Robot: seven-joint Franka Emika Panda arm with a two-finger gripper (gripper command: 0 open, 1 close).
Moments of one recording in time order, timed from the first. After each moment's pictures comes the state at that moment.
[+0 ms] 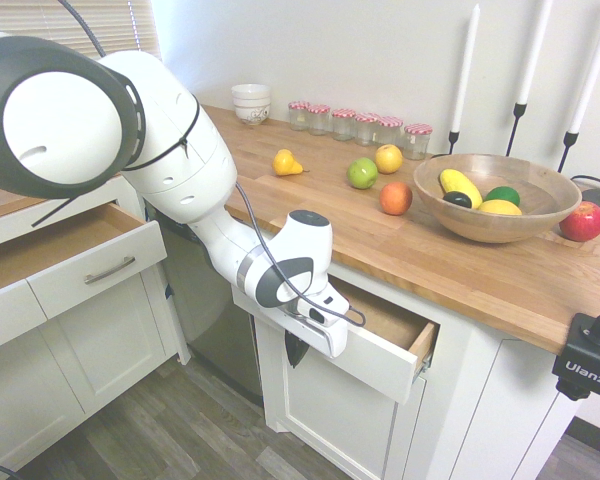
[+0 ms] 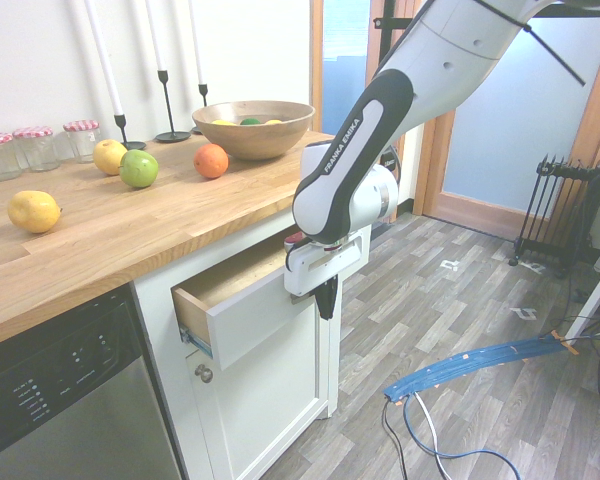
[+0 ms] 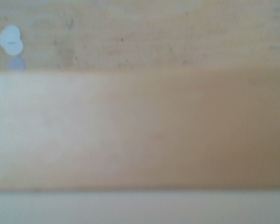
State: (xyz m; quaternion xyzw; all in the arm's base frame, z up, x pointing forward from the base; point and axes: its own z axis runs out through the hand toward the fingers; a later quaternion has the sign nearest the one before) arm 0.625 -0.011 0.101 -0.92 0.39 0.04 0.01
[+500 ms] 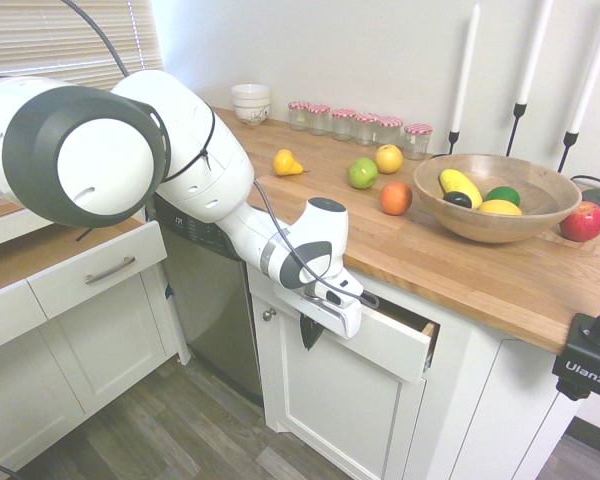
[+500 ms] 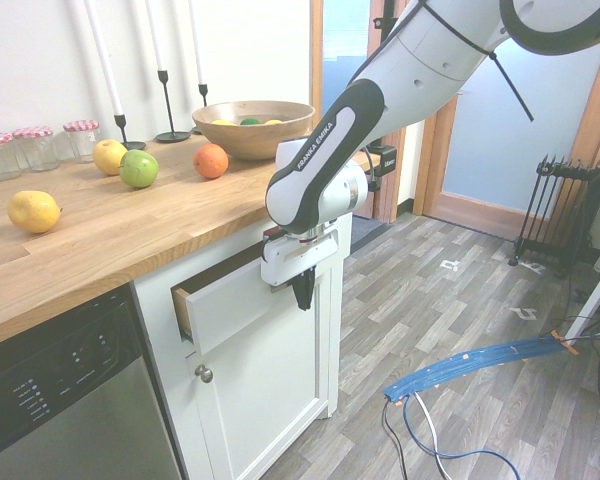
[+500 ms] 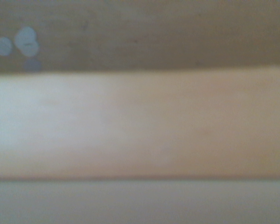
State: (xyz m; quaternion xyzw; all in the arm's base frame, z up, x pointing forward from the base) arm 0.673 -0.008 0.110 -0.92 0.39 0.03 0.01
